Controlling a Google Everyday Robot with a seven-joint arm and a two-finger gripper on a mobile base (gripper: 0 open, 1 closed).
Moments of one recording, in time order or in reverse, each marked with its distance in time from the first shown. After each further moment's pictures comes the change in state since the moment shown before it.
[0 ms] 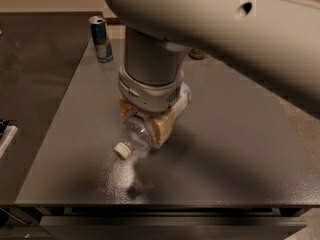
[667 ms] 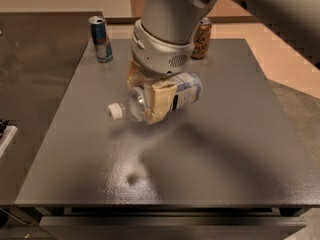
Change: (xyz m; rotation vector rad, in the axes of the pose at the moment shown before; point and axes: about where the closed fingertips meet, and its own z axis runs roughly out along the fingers) arm 0.028 -0.028 -0.033 0.057 -0.145 0.349
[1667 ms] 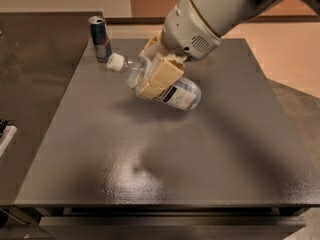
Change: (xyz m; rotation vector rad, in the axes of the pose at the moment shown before) arm 0.011 -0.033 -0.035 0.167 -0.411 0.407
